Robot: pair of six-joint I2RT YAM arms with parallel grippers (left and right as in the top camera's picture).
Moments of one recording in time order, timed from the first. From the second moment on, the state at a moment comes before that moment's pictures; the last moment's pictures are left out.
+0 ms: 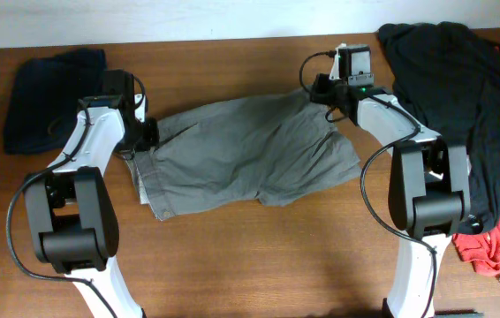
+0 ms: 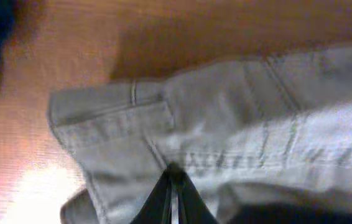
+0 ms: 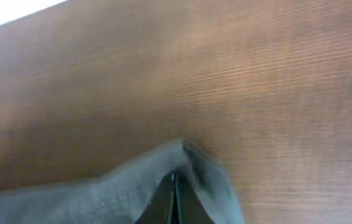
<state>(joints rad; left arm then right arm) 0.03 2.07 1.53 -0.82 0.00 -0.06 0.10 2.20 1.58 -0.25 -0.18 0.33</state>
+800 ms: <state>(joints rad) 0.18 1.92 1.65 -1.26 0.24 -0.05 0.08 1.98 1.63 -0.93 -0.28 0.21</state>
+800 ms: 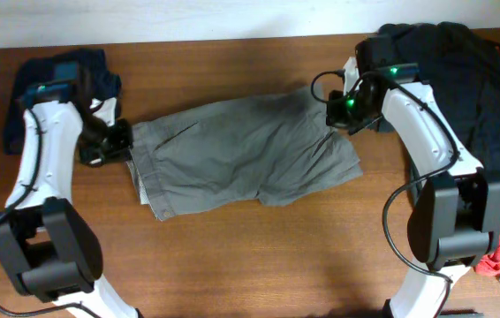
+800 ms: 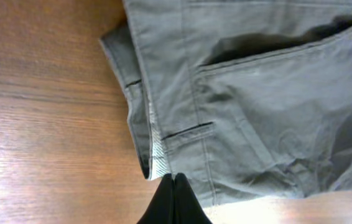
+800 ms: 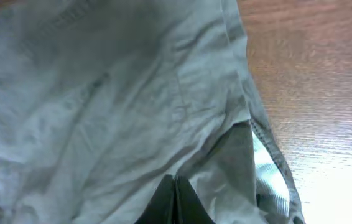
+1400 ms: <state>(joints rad) 0.22 1.92 1.50 -1.12 0.34 0.06 0.08 2.00 1.48 -0.77 -0.28 0.18</state>
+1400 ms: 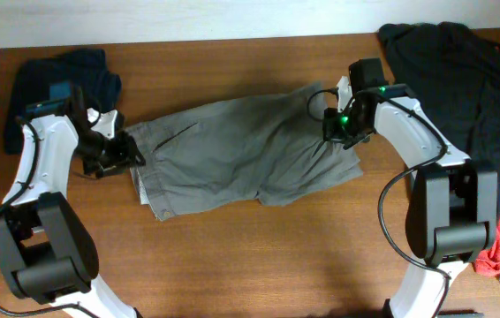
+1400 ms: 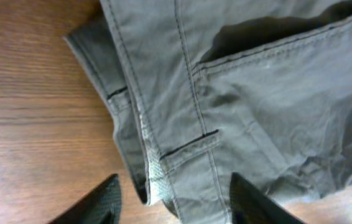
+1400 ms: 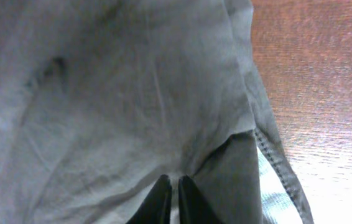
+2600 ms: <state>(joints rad) 0.21 2.08 1.41 -0.93 0.35 0.05 0.08 2.00 1.45 -0.75 -0.28 0.17</state>
